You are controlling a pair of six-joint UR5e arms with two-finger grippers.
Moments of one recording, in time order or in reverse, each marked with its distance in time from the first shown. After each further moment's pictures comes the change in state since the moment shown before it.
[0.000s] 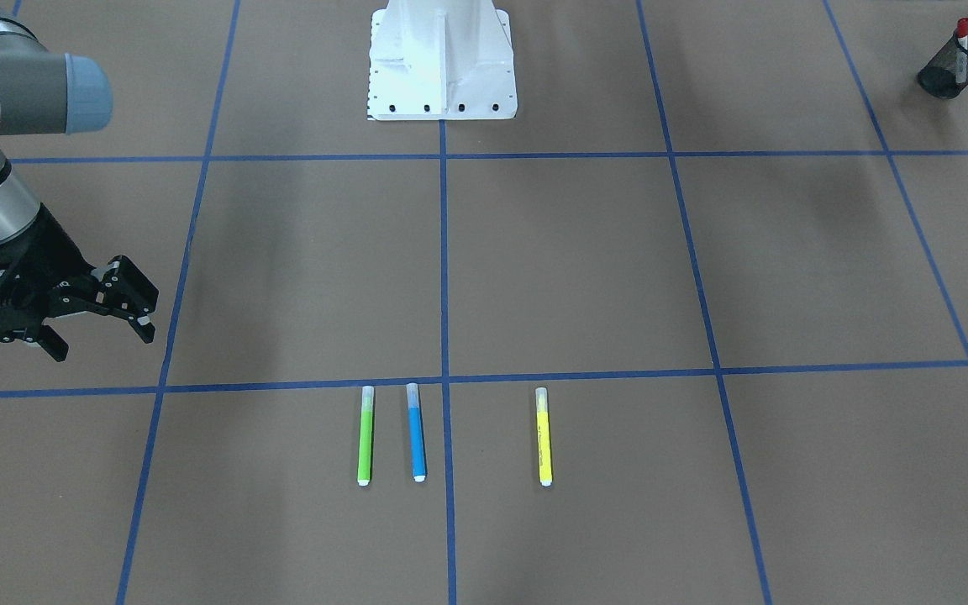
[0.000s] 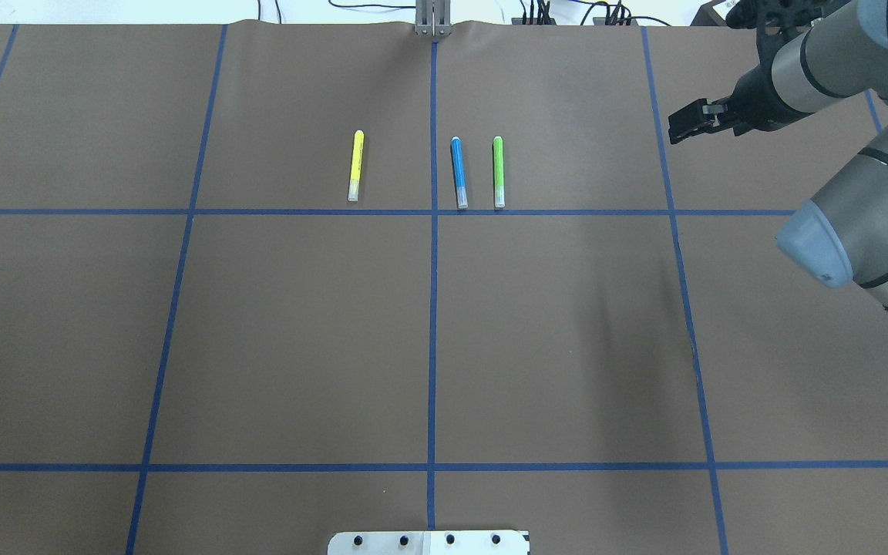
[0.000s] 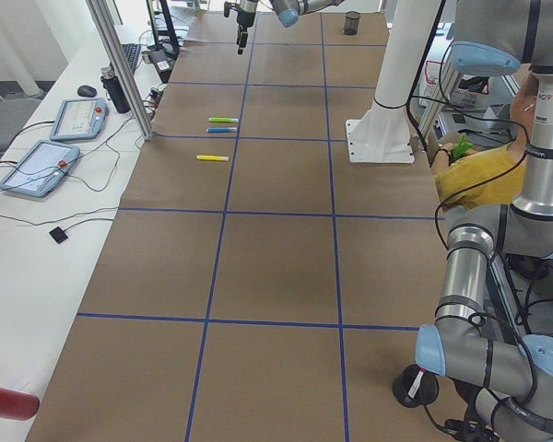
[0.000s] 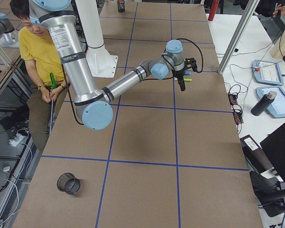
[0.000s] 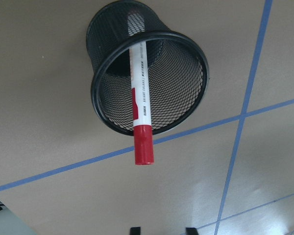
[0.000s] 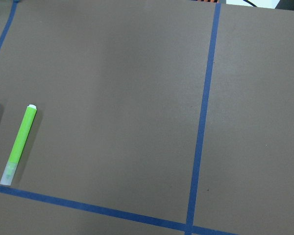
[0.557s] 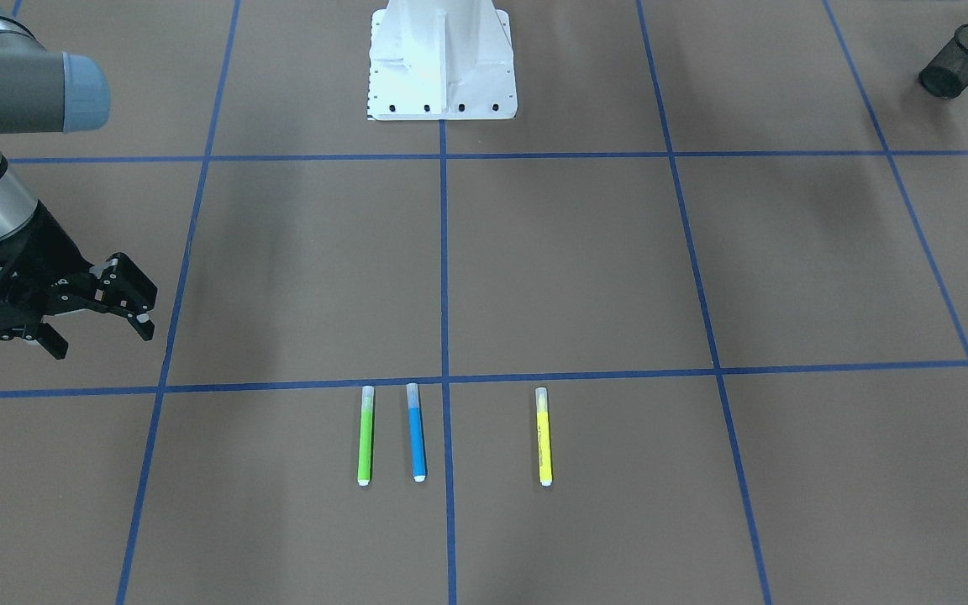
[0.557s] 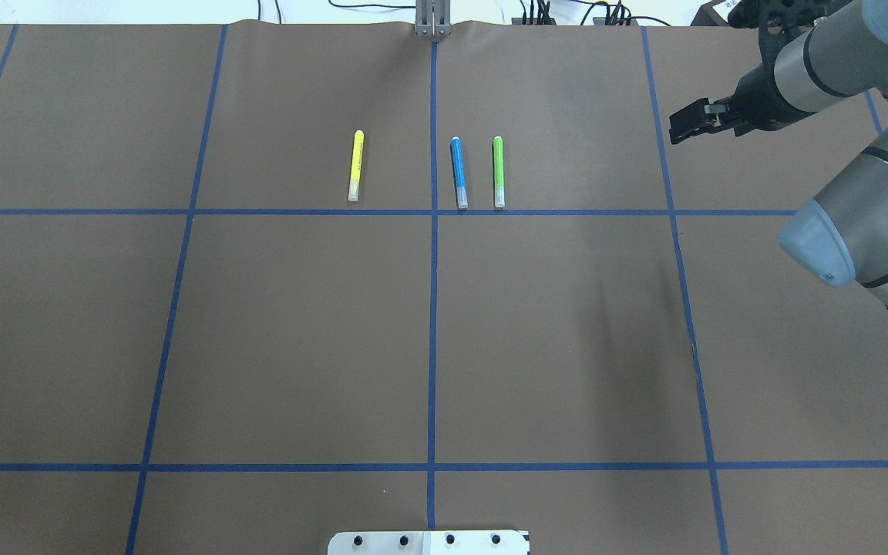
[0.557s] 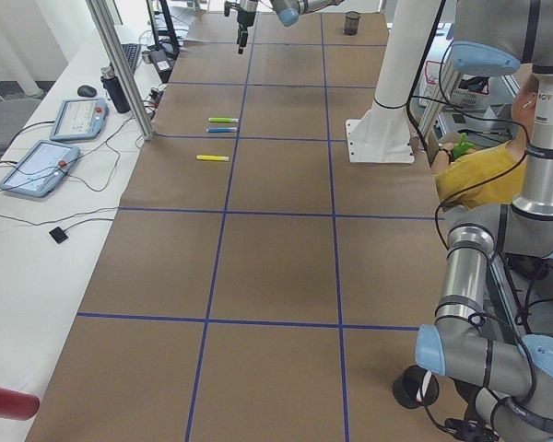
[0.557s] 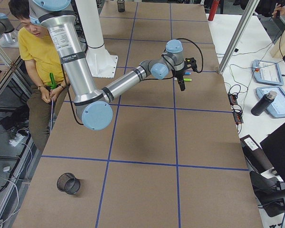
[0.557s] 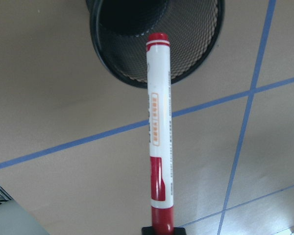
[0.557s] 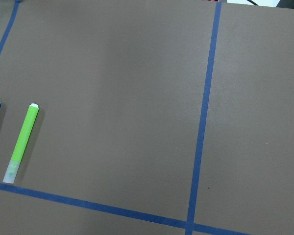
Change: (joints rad) left arm 0.001 0.008 0.006 -0.003 0.005 0.002; right arm 0.003 -0.002 0.003 0.000 0.010 0.000
